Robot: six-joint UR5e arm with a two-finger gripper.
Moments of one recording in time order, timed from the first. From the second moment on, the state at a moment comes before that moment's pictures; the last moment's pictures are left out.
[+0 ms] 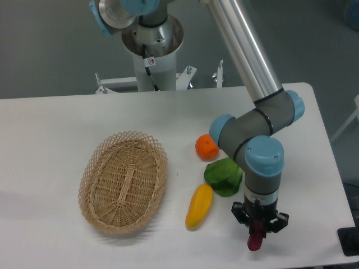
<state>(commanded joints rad) 2.54 -2.25 -1.37 -0.73 1.50 0.94</state>
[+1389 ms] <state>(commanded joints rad) 2.55 -1.89 -1.45 -1.11 1.43 1.14</state>
